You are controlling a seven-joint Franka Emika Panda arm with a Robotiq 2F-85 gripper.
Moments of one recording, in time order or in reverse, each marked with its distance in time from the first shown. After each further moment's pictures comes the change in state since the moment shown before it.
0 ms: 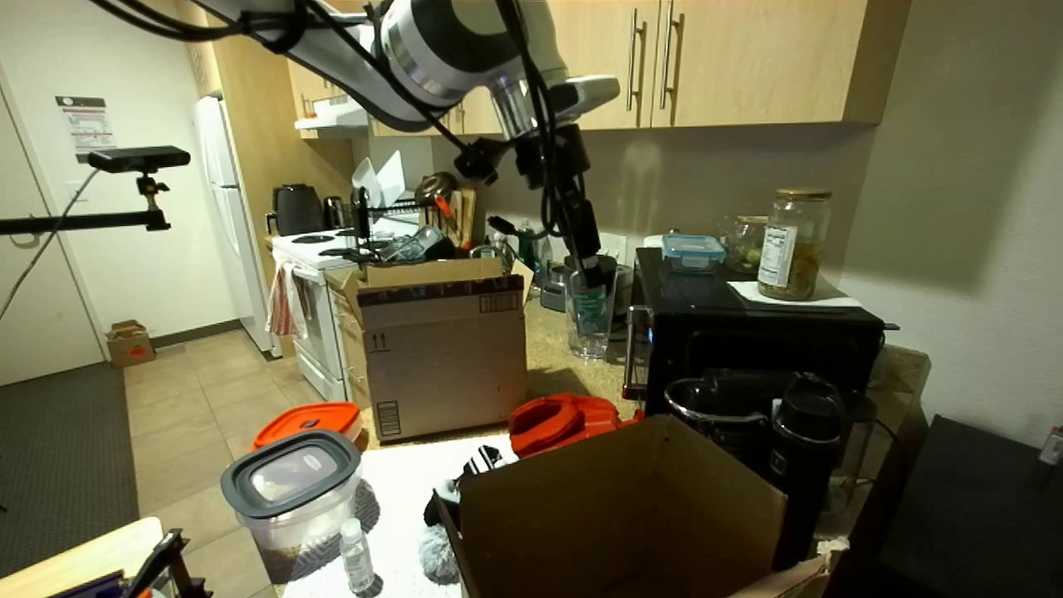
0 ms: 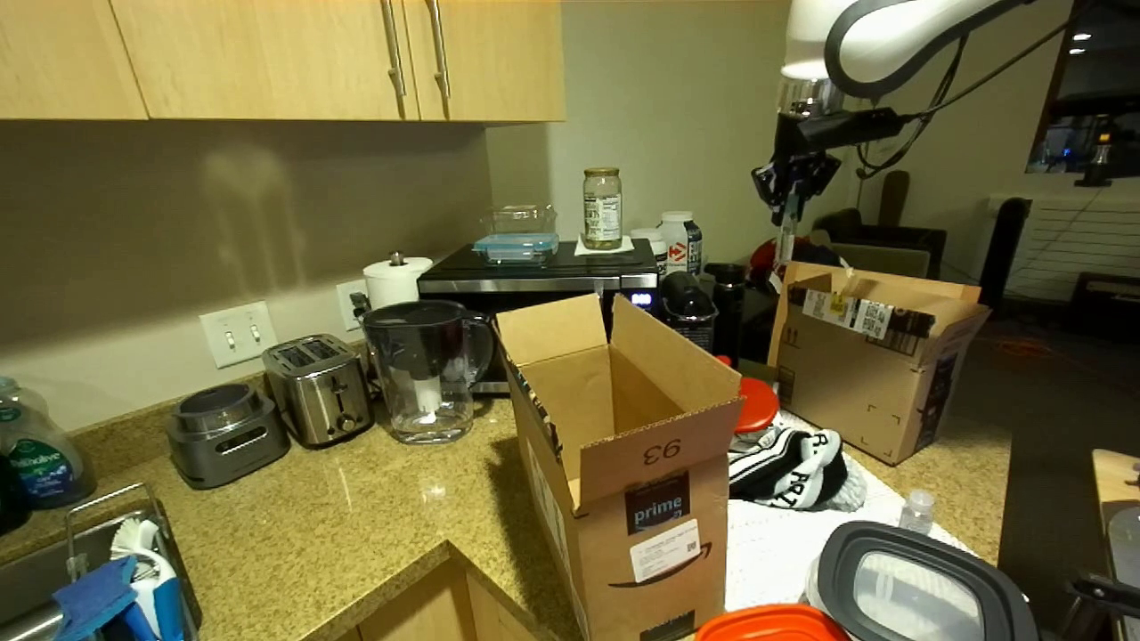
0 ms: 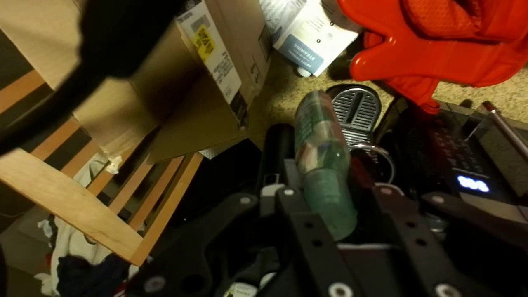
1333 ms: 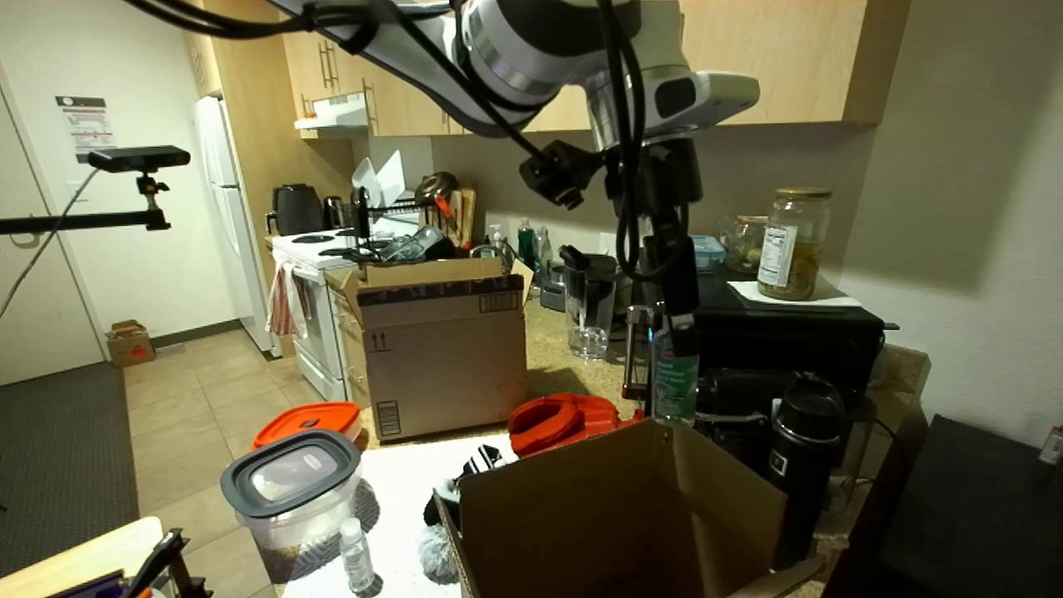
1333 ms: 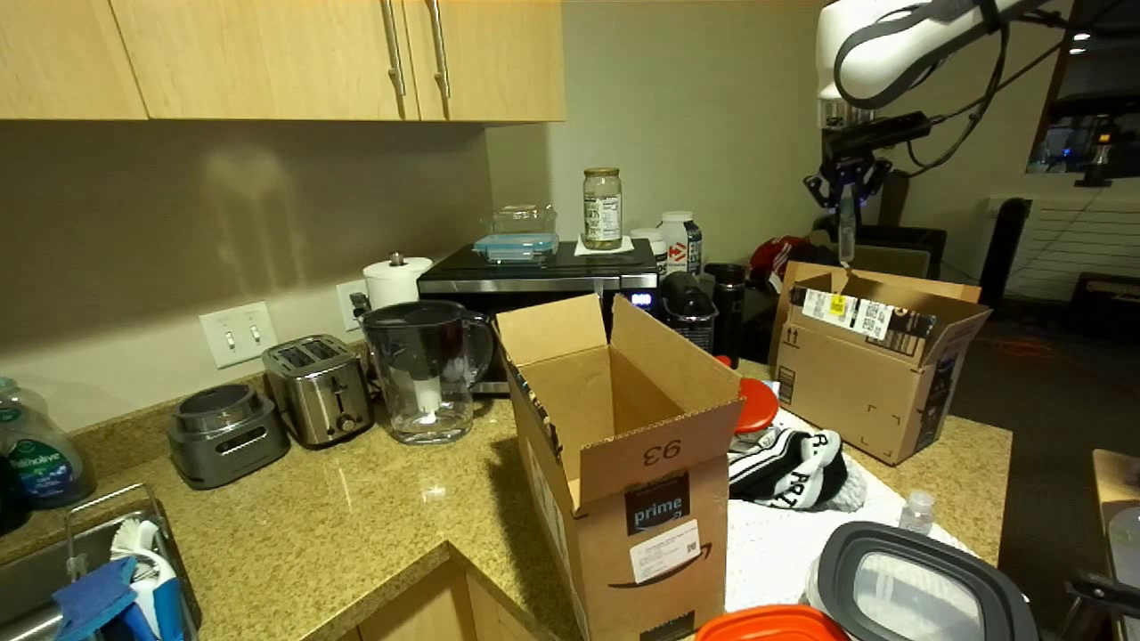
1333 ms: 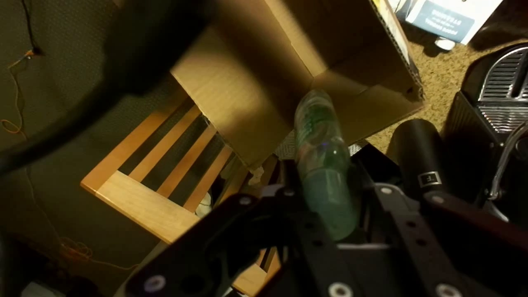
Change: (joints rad) arm -0.096 0.113 -0.144 0.118 -0.010 -0.139 0.000
